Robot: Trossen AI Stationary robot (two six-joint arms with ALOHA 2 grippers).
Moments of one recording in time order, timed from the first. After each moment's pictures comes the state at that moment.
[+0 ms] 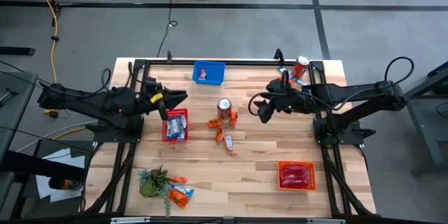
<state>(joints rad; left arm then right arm) -0.16 0.71 0.65 0.04 -0.50 -0.62 0.09 1.22 1.19 -0.71 0.45 0.70</state>
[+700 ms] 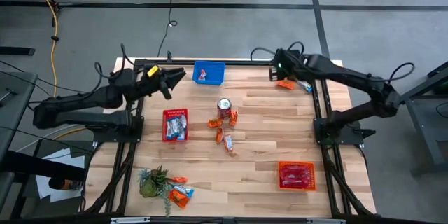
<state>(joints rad) 0.25 0.71 0.65 0.10 -0.26 -0.48 -0.53 1.33 1.19 -1.05 0.46 0.82</state>
